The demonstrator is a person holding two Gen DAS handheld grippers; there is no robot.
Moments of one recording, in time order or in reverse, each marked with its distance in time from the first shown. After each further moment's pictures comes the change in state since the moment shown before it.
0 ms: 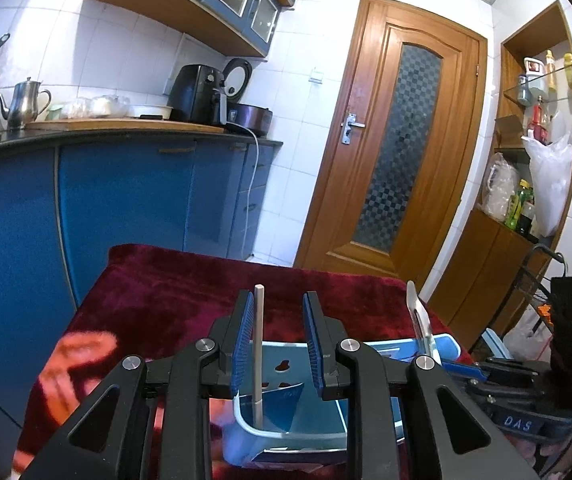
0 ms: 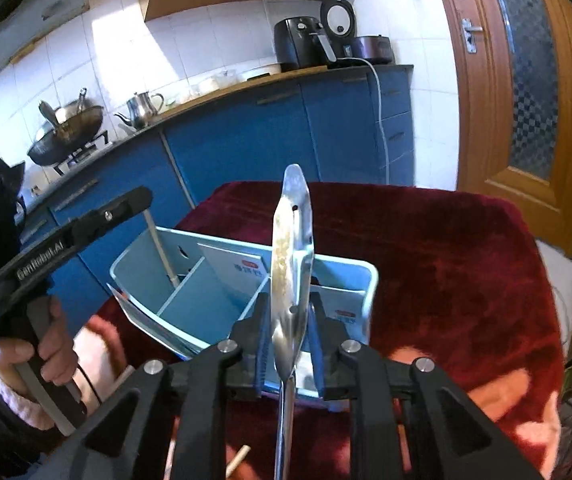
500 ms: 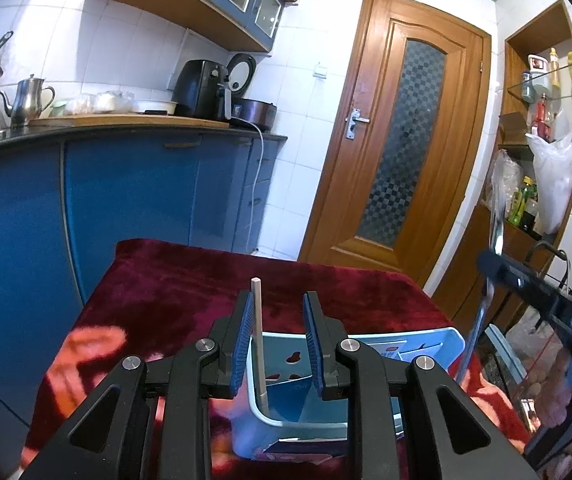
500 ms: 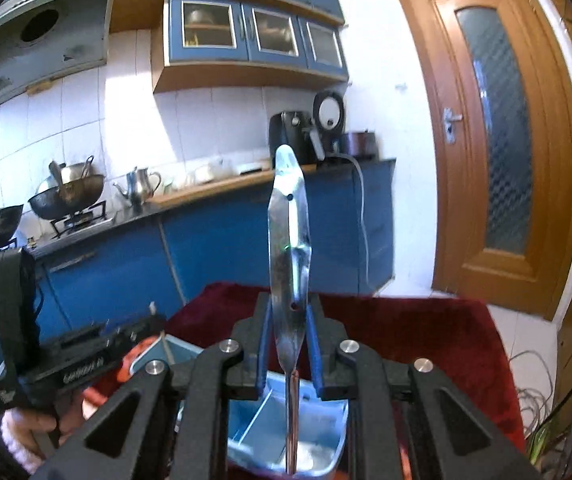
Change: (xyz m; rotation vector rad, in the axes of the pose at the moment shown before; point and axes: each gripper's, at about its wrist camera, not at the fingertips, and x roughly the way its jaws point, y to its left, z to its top) left arm -0.004 0.004 -0.002 -0.002 0.019 0.014; right arm -0.047 0.024 0.042 -0.080 -0.344 -0.111
